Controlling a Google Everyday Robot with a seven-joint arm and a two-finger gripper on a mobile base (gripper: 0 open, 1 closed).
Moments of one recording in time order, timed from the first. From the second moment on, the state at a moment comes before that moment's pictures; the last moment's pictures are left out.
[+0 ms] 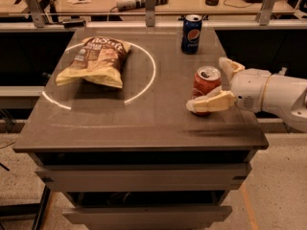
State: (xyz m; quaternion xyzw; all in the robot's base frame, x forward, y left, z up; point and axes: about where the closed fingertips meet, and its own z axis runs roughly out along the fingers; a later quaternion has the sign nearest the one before) arm 0.553 -0.138 0.889 -0.38 0.69 0.25 0.57
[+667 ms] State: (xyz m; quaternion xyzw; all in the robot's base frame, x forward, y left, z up) arm 0.534 -0.133 0.877 -0.42 0.69 0.30 0.51
